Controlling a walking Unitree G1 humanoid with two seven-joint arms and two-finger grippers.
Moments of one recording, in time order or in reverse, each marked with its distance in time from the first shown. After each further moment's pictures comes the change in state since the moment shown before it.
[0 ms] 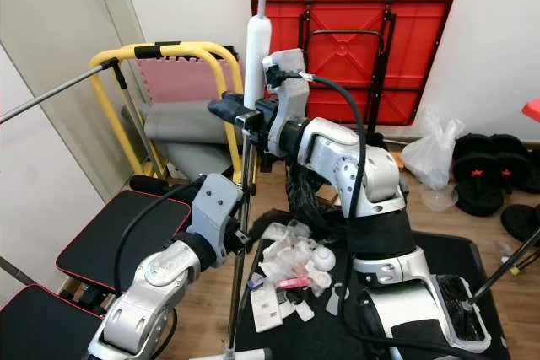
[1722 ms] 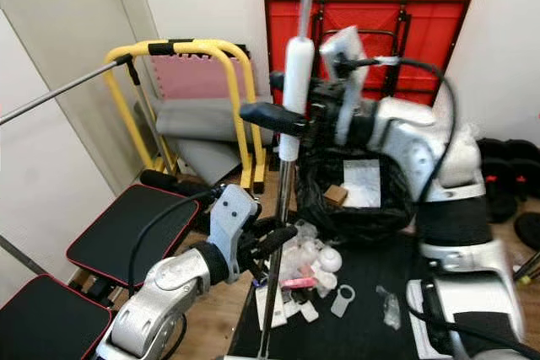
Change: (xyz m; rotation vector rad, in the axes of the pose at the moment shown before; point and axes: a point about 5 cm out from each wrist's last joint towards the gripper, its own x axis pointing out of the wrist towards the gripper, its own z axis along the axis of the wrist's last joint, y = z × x) left arm 0.003 -0.019 -0.005 -0.089 0.002 -0.163; right arm -0.073 -0.030 0.045 -0.276 0.050 0.248
